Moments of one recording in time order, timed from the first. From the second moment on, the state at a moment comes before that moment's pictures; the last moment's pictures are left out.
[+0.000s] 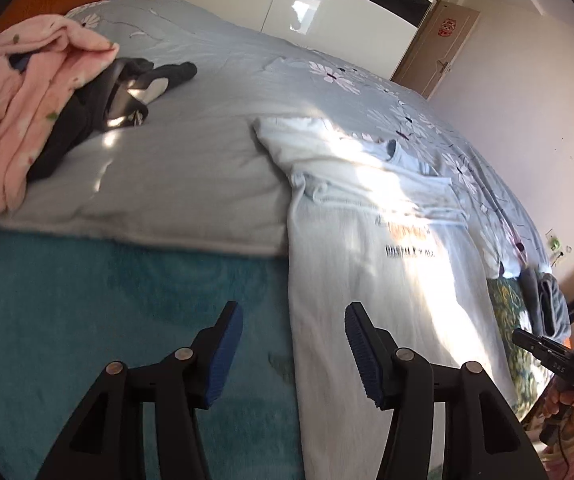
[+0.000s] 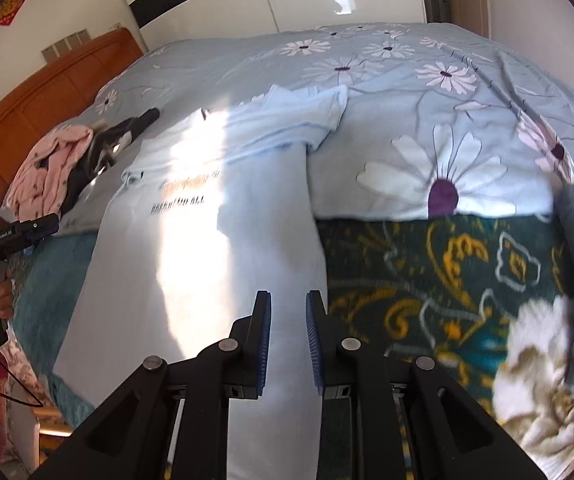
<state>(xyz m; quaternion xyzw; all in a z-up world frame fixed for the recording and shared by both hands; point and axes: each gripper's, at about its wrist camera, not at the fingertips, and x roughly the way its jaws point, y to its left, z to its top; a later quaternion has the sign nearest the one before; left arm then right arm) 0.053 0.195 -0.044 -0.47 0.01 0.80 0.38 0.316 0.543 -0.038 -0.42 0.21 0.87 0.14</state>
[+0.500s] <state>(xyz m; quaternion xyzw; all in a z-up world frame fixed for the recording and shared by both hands) 0.150 0.173 -0.100 -0.54 -0.01 0.74 0.39 0.391 0.513 -0.075 -0.40 0.30 0.85 0.14</state>
